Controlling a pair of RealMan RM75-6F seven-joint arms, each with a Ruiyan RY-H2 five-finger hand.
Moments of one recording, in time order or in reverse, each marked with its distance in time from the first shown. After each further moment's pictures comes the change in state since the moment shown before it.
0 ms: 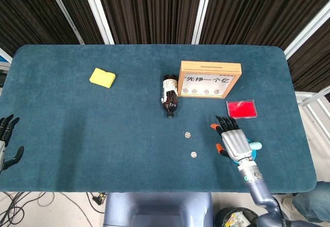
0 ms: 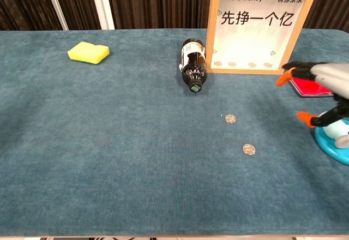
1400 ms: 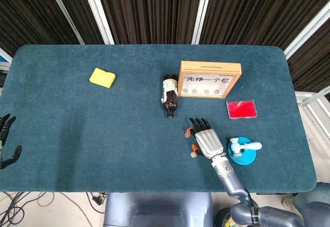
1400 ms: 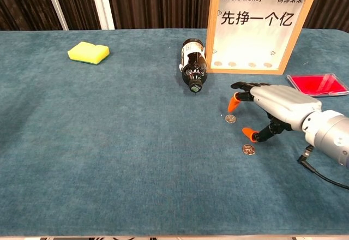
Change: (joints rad) left arm 0.002 0.001 -0.010 -0.003 -0.023 -0.005 -0.012; right arm 0.131 -0.263 -0.022 0.245 0.004 -0.035 0.063
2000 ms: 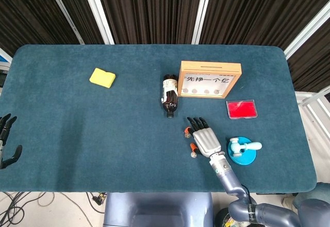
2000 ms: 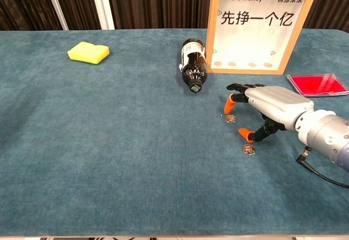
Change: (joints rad) left arm -0.001 -0.002 -0.001 0.002 0.000 -0.001 0.006; right arm 0.031 -0.023 0.000 0.053 0.010 -0.028 0.010
